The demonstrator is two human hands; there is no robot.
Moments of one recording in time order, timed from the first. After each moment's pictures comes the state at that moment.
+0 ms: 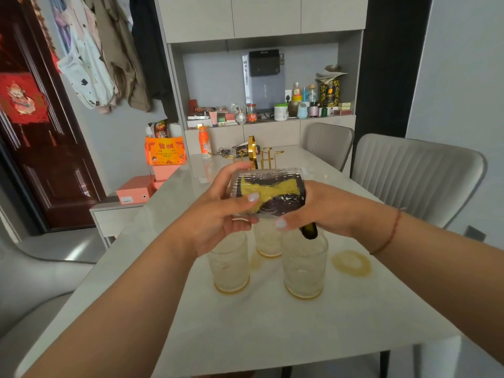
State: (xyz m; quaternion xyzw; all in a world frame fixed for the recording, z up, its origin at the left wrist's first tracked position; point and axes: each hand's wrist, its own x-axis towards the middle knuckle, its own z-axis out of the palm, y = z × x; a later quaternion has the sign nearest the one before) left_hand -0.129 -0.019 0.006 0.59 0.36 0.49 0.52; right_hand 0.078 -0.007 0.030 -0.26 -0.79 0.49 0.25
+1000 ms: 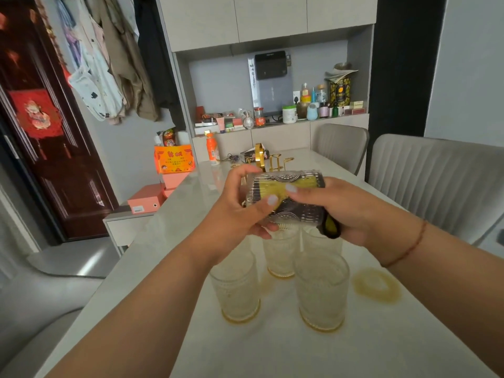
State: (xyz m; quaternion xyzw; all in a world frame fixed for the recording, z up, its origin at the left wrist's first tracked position) left_hand -0.110 0.006 0.019 0.63 0.41 0.50 0.42; right_hand 0.075 0.031 0.032 -0.28 -0.66 0.58 0.38
